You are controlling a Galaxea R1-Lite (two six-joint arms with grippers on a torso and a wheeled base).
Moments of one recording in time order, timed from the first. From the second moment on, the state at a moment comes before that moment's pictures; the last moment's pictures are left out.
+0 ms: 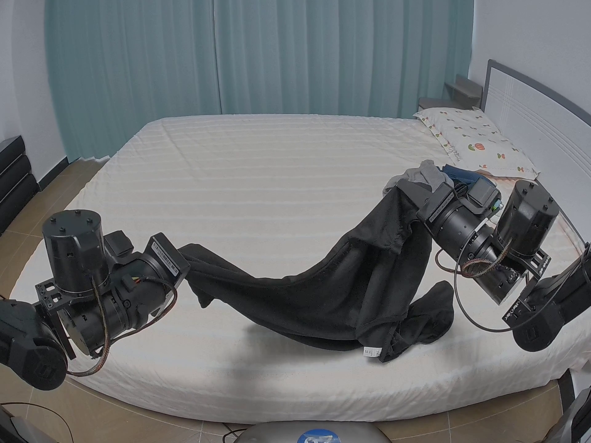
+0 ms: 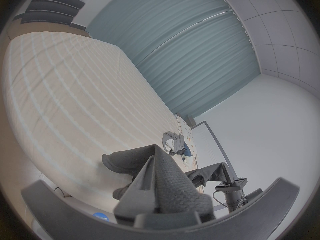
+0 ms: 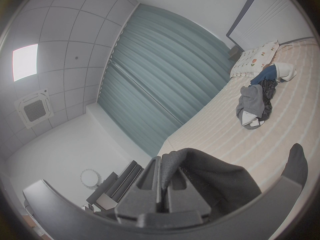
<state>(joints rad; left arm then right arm) -0.51 1.54 -0.49 -0.82 0.09 -0.99 0.53 1.81 -0.64 -1.34 -0.09 0.77</state>
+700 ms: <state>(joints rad) -0.58 1.43 -0.49 -0.68 0.10 -0.95 0.63 1.39 -0.45 -1.08 -0.11 0.77</state>
